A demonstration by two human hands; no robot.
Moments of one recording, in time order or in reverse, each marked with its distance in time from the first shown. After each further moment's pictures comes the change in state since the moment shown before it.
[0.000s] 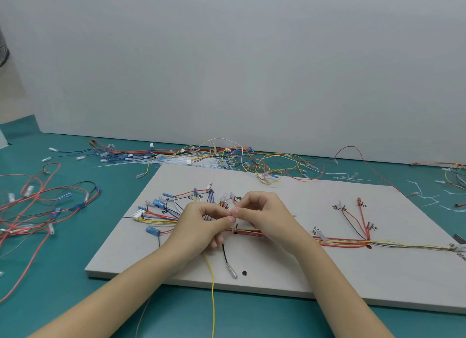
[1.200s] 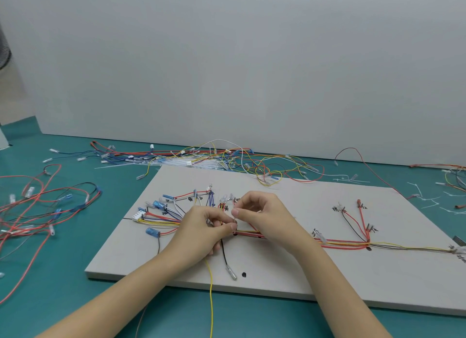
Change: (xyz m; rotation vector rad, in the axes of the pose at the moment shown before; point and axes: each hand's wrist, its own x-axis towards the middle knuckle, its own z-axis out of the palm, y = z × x) left_hand 0.005 -0.010 0.001 0.160 -0.007 0.096; right_hand 0.001 -0.002 0.000 -0.104 0.027 -0.027
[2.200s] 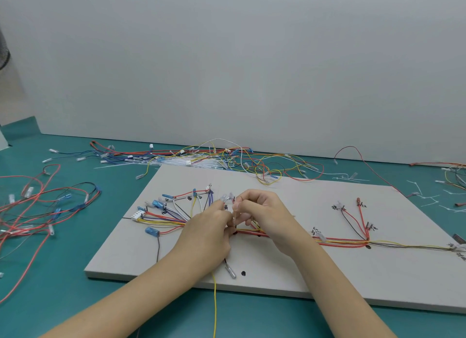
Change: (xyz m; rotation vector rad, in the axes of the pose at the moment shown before) left_hand -0.005 0.012 0.013 0.813 0.054 0.254; right_hand -0.006 -0.014 0.005 0.216 -0.021 0.100
